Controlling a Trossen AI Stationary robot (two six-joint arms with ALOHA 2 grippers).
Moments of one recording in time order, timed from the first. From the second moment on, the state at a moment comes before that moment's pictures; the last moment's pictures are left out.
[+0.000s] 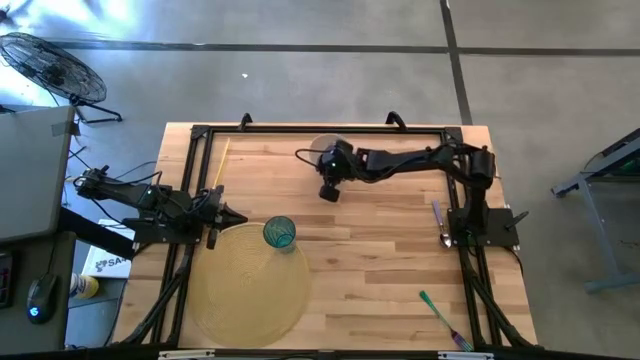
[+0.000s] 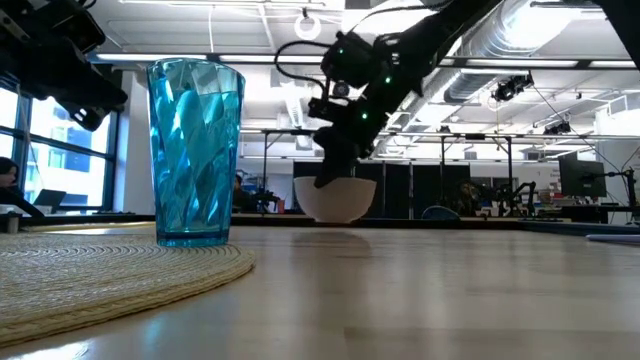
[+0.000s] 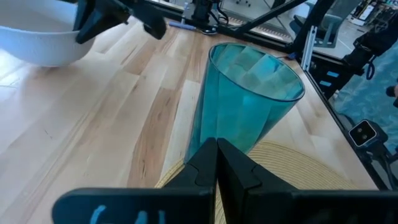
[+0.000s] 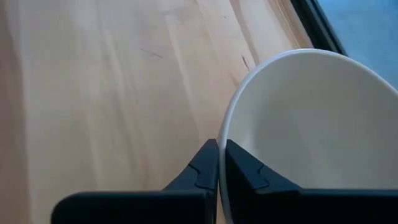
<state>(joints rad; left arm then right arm) -0.32 0.14 0.23 -0.40 -0.28 -0.38 -0.26 1.90 1.26 -0.17 0.18 -0.11</state>
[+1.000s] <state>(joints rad) -0.32 0.14 0.23 -0.40 -0.22 -0.48 0.38 1.80 1.26 -0.43 0.37 0.39</state>
